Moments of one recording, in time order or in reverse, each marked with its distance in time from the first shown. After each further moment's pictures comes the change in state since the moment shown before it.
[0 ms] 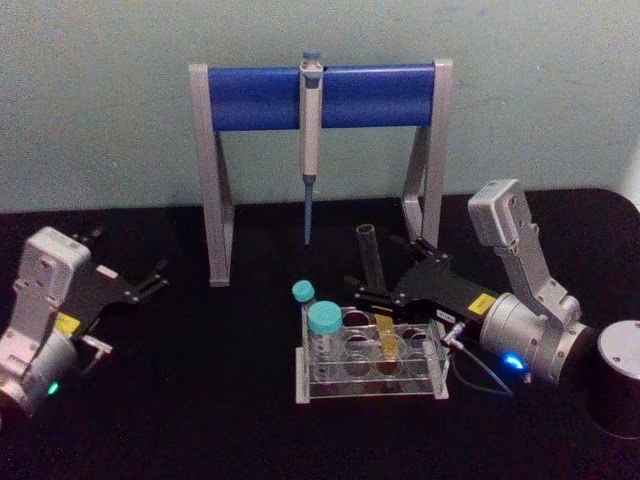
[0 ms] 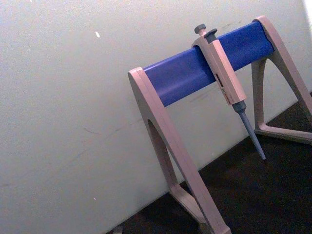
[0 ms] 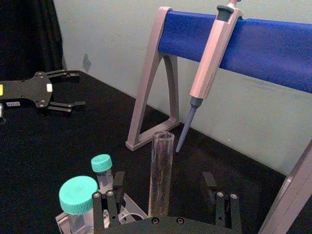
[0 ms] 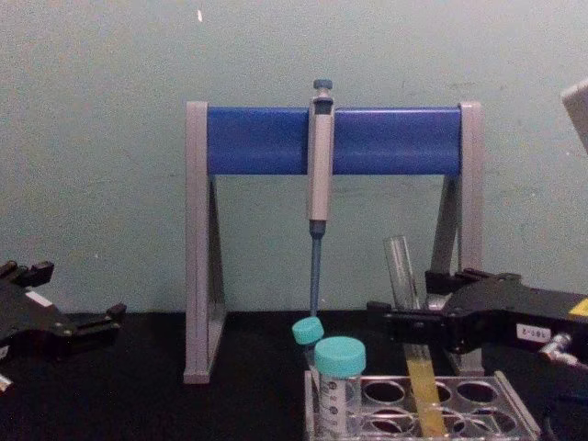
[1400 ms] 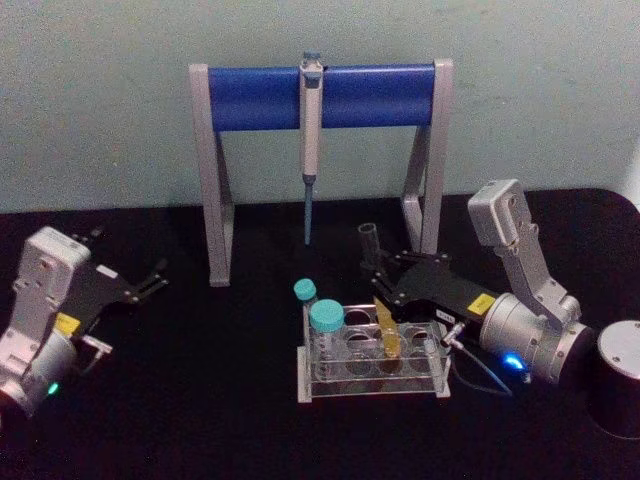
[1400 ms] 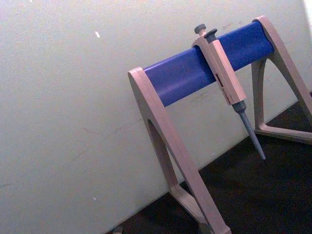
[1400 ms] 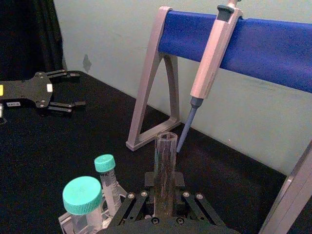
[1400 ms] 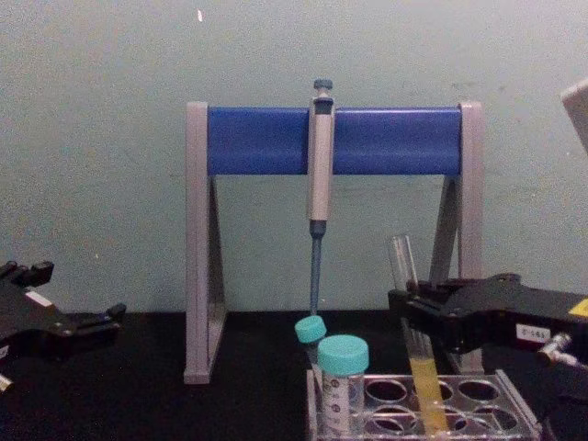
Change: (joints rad) left arm 0.000 0.000 0.000 0.000 0.000 0.000 0.000; right arm 0.000 0.000 -0.001 -0.001 0.002 0.001 -0.001
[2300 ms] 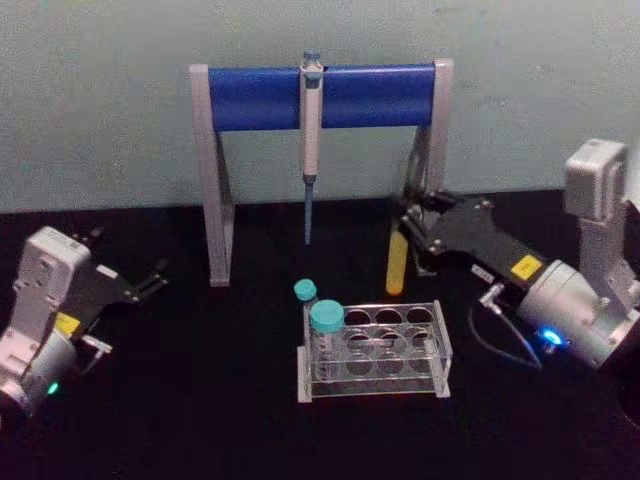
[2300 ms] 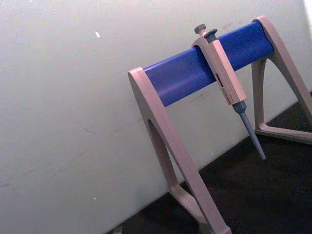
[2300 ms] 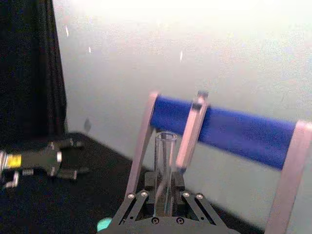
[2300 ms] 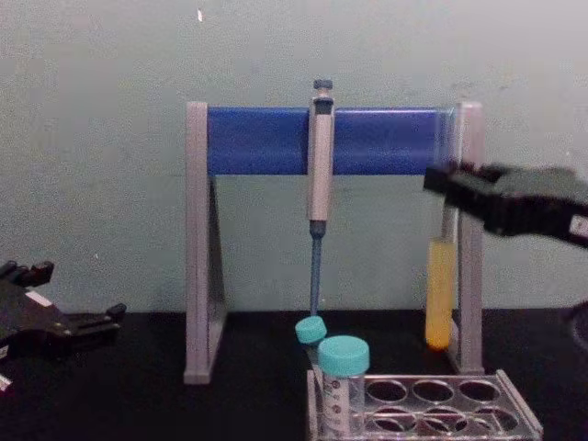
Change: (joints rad) left arm 0.000 0.000 0.000 0.000 0.000 0.000 0.000; right arm -0.083 0.005 0.118 -0.133 0.091 -0.159 0.018
